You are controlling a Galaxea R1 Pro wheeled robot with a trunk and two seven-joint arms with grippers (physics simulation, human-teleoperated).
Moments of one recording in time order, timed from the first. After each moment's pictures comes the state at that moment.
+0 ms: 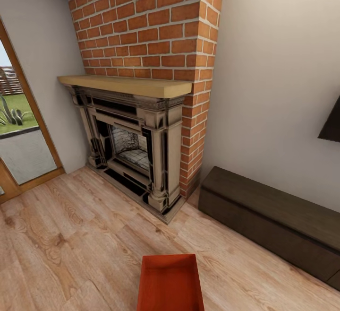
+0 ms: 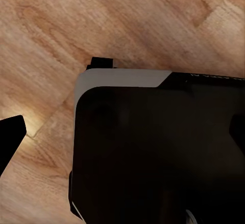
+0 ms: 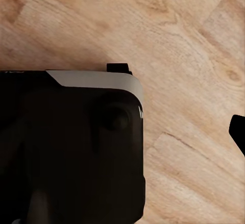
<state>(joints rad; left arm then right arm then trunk) -0.20 0.00 -0.01 0.00 0.11 -0.04 -0.04 -0.18 0.04 0.54 0.01 -0.52 -0.13 -0.13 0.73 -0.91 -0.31</state>
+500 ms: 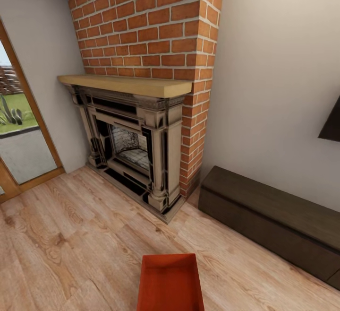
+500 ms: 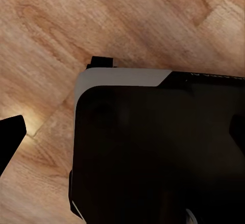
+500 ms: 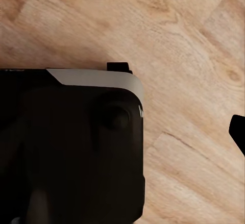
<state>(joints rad) -0.20 0.00 -0.01 0.00 0.11 -0.04 -0.04 -0.18 0.04 0.54 0.01 -0.52 -0.12 -0.13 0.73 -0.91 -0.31</state>
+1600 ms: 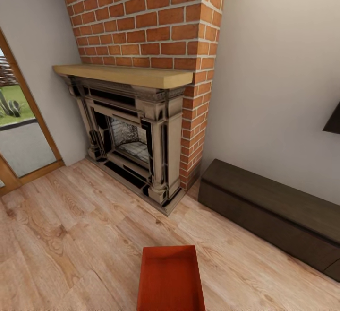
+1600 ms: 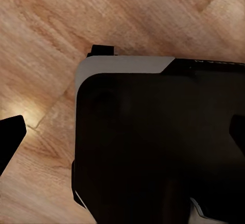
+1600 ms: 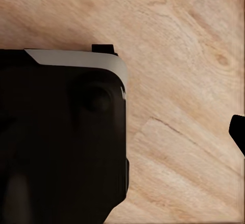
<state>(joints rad) -0.20 0.00 -0.01 -0.02 0.10 -0.04 -0.04 -0.18 0.01 0.54 0.01 -0.51 -0.12 -0.13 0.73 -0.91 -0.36</state>
